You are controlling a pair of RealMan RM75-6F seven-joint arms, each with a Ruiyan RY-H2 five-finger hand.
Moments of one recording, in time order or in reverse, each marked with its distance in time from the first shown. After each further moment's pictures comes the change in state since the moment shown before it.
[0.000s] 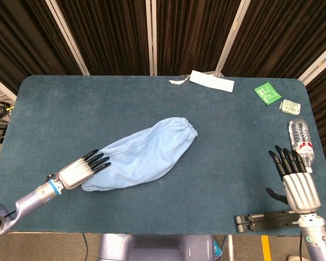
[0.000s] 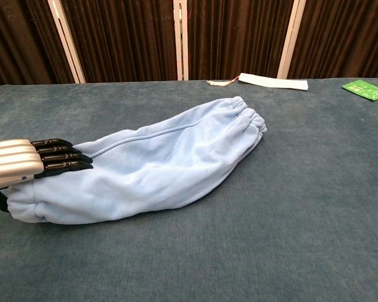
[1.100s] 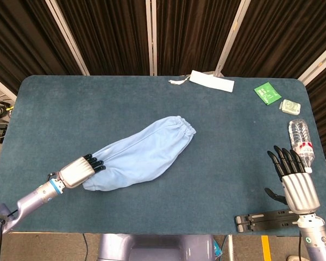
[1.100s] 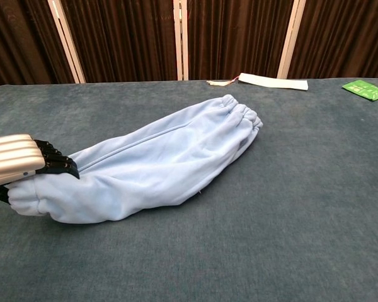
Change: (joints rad) left arm 0.010 -0.040 0.017 0.091 -0.017 0.073 -0.023; right arm -0.017 -0.004 0.025 0.002 -0.035 -0.007 0.003
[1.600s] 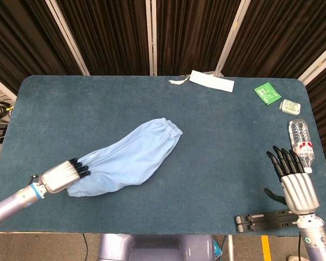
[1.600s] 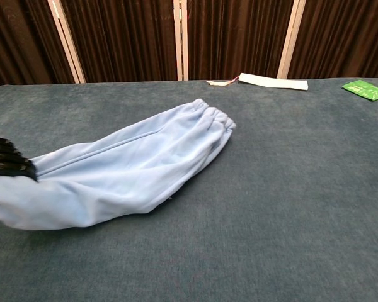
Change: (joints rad) left arm 0.041 0.156 0.074 -0.053 0.056 0.121 0.001; right arm -0.005 -0.001 0.003 -0.004 -0.009 -0.003 -0.003
